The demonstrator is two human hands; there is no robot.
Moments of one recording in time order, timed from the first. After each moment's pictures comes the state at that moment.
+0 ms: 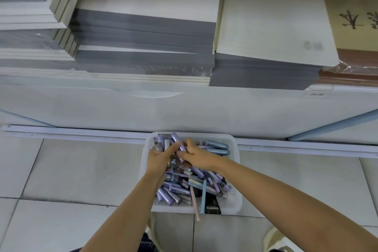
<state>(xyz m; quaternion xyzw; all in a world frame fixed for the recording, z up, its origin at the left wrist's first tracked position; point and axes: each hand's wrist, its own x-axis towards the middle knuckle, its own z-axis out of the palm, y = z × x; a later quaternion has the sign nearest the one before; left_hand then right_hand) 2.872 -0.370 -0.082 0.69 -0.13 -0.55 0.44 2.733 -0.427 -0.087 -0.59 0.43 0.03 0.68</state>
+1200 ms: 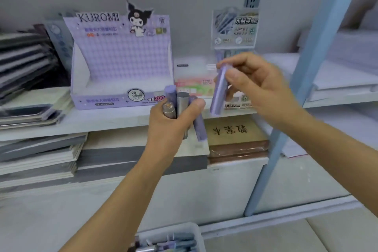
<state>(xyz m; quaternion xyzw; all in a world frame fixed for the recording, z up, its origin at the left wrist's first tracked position) 2.735 -0.431 0.308 0.38 -0.56 -0.39 0.62 2.555 -0.445 0.361 -0.73 0.27 -0.54 0.31</state>
